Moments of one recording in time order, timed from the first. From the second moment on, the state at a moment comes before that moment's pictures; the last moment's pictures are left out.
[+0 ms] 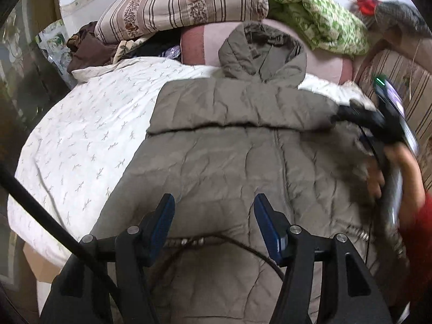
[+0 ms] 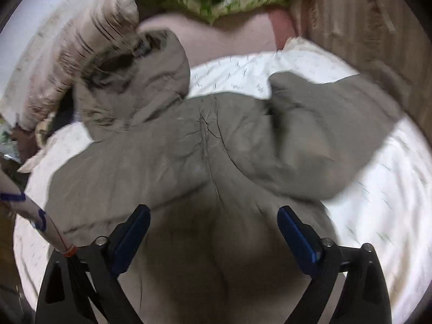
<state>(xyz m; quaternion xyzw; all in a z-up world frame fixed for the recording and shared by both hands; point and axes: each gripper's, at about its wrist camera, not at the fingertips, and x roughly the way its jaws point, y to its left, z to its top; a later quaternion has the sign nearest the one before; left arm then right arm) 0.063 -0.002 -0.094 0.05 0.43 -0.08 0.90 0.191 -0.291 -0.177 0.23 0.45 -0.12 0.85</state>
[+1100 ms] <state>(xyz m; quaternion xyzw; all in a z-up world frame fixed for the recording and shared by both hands) 0.019 -0.085 -0.096 0.13 0.46 -0.16 0.87 0.066 -0.510 -0.184 0.28 0.39 -0.31 0.82</state>
